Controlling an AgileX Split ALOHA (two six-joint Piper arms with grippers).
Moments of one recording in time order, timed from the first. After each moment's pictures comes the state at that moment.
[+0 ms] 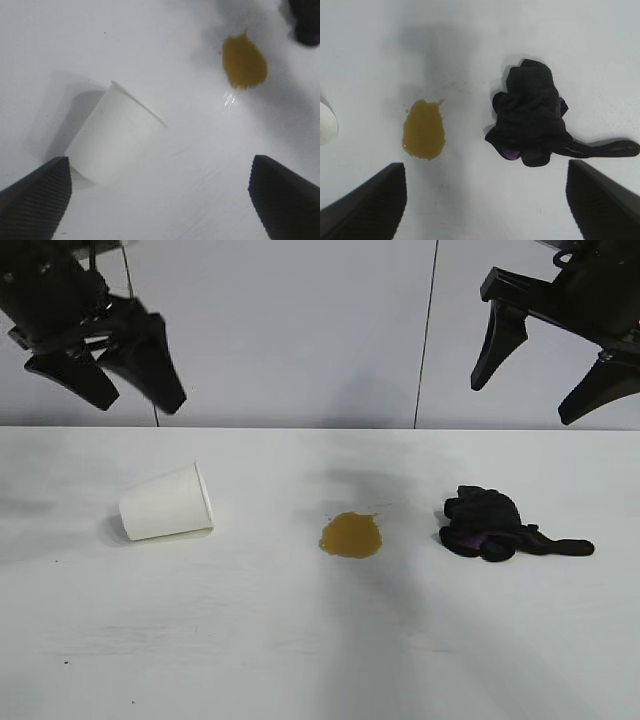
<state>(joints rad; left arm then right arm) -0.24 1.84 -1.40 -0.42 0.89 0.90 0.07 1.75 -1.35 0.32 0.84 0.01</state>
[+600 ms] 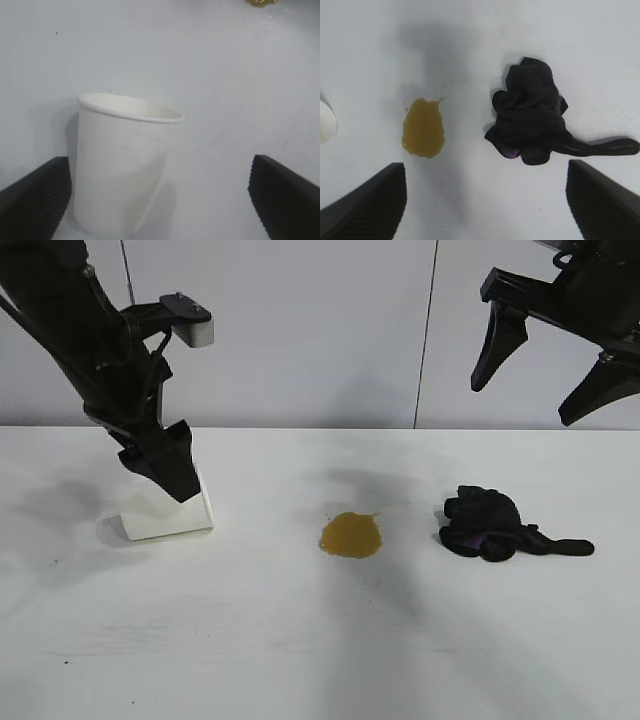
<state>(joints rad) -0.33 2.01 -1.43 -0.29 0.75 0.95 0.07 1.75 -1.35 0.32 0.84 0.01</state>
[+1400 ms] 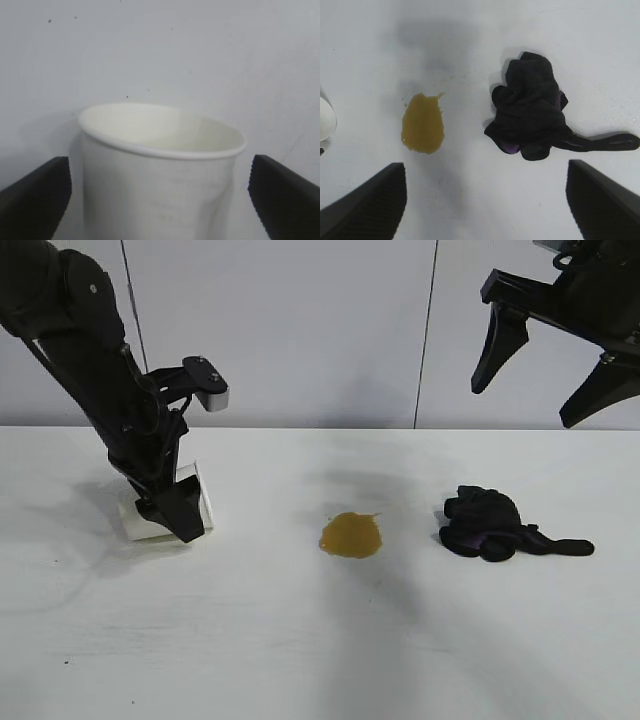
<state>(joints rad) -0.33 2.17 -1.47 -0.24 0.65 1.00 0.07 1.75 -1.35 0.32 0.86 0.01</state>
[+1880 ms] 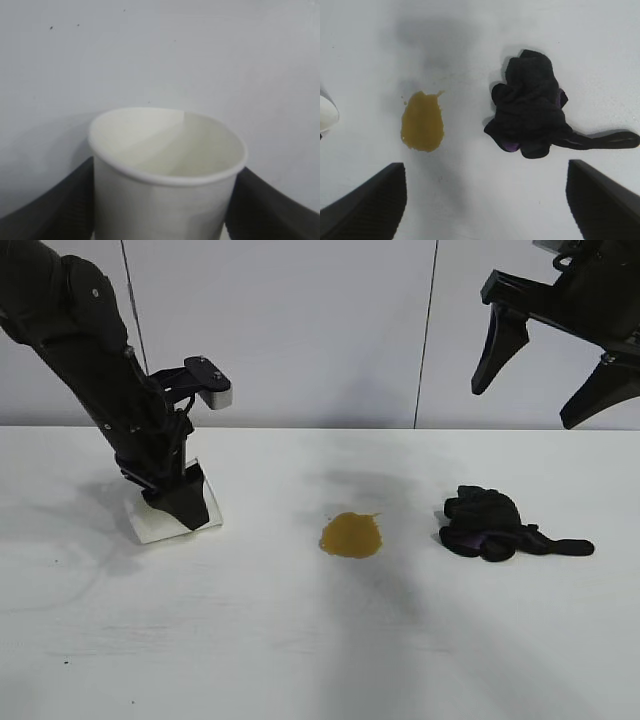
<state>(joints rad) -0.33 2.16 -1.47 -0.37 0.66 1.04 0.07 1.75 -1.35 0.32 0.86 0.01</state>
